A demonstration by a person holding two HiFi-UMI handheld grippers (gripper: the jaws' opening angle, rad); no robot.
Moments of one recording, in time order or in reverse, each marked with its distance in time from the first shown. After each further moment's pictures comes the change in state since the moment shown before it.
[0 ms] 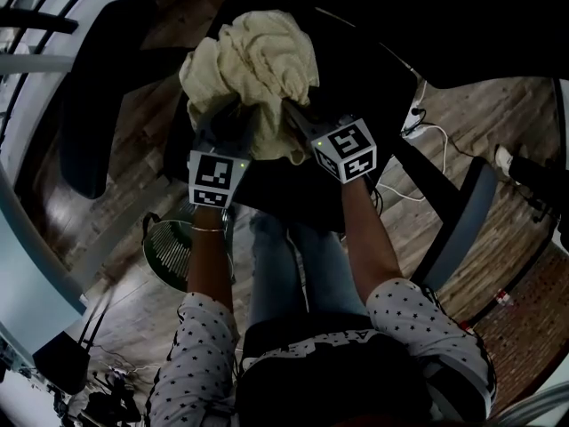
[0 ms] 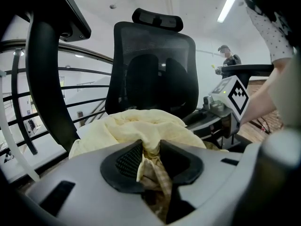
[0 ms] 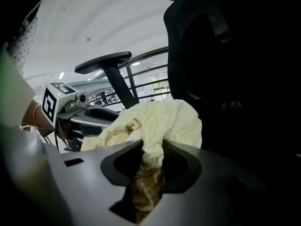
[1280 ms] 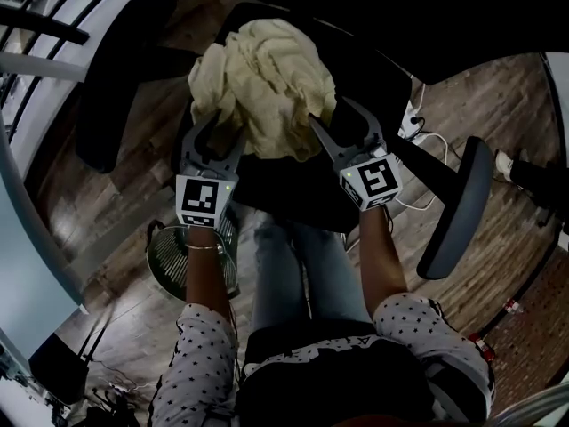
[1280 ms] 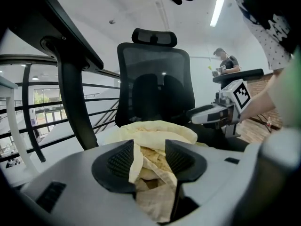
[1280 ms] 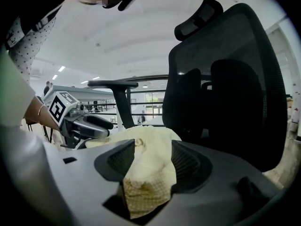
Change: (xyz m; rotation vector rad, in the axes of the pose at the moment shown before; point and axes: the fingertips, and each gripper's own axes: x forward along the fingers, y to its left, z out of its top) left arm -0.063 0.005 0.014 0.042 -0.121 0.057; right arm -0.087 0.006 0.037 -0.130 -0.230 -0.174
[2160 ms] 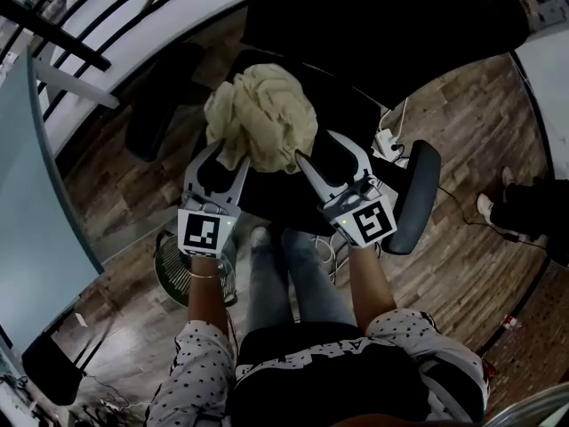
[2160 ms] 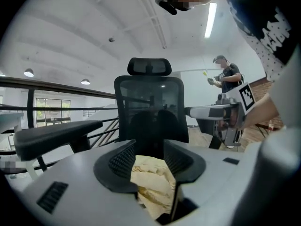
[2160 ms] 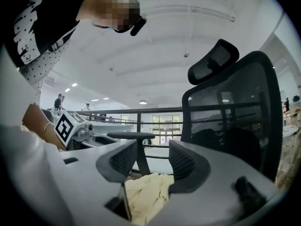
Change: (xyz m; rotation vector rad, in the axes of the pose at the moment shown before) left arm -0.095 -0.032 0.146 0.027 -0.168 0.021; right arm -0.093 0.062 0.180 -0.045 -0.314 0.082
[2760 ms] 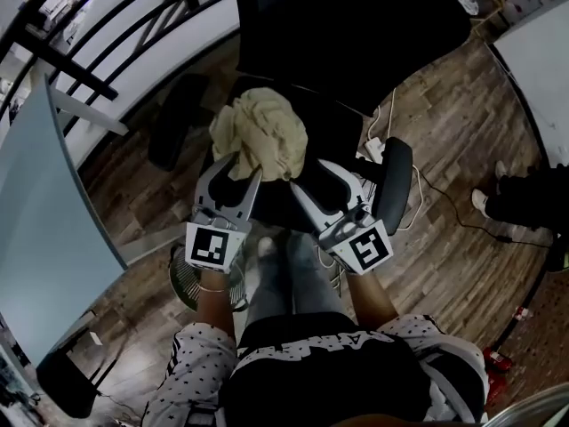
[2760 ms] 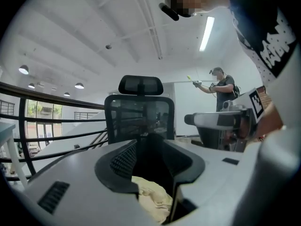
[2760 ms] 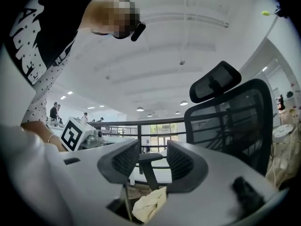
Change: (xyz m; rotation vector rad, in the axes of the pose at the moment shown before) left arm -0.039 -0.040 0.114 -0.016 -0.111 -0.090; right arm -0.041 0.049 0.118 0.076 -0.092 -0.056
